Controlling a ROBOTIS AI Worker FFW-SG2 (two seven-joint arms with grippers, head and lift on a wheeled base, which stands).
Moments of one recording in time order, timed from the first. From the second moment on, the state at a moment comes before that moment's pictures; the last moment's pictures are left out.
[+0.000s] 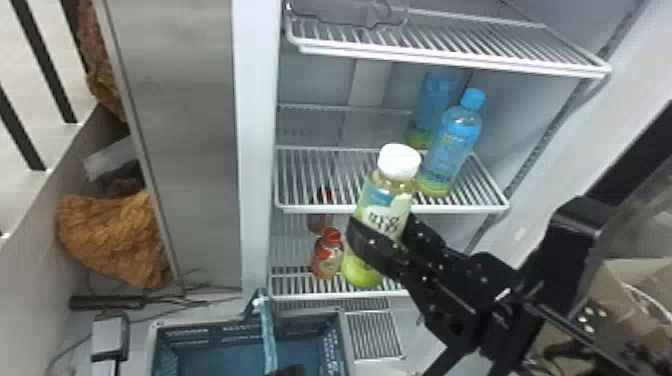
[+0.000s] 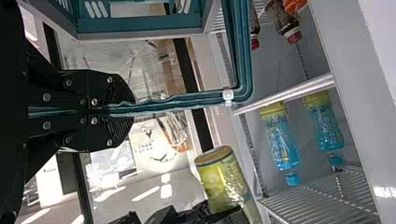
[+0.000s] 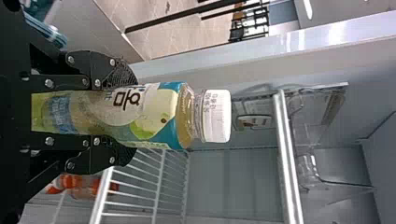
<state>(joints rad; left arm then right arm) 0.35 0.25 -0.02 -1.96 1.16 1.13 -0.51 0.60 -0.16 -0.05 -2.77 -0.22 0.84 0.33</state>
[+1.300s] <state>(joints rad) 0.35 0.25 -0.02 -1.96 1.16 1.13 -0.51 0.55 -0.18 -0.03 -2.61 -0.21 1.22 0.49</state>
